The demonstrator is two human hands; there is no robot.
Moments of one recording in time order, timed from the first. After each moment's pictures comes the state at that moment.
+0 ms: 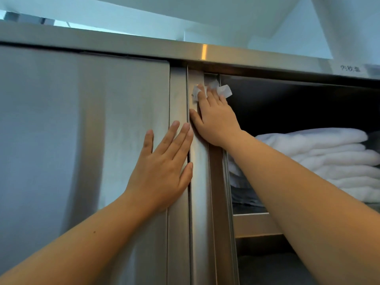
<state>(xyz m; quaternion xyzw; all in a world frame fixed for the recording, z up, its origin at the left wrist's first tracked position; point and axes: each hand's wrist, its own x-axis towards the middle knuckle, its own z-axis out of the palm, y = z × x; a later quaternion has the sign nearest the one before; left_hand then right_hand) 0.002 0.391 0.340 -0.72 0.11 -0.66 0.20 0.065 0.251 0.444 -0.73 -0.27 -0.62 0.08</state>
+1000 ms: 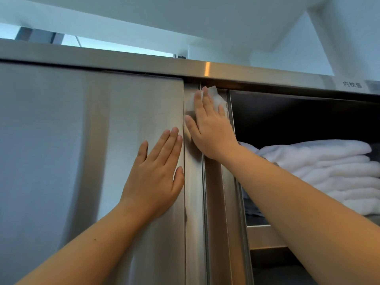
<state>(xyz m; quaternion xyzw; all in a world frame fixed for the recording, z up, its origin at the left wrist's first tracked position) -0.009 0.424 0.347 -0.72 0.10 -0.67 0.14 0.034 0.283 0.439 -0.70 -0.30 -0.63 0.12</state>
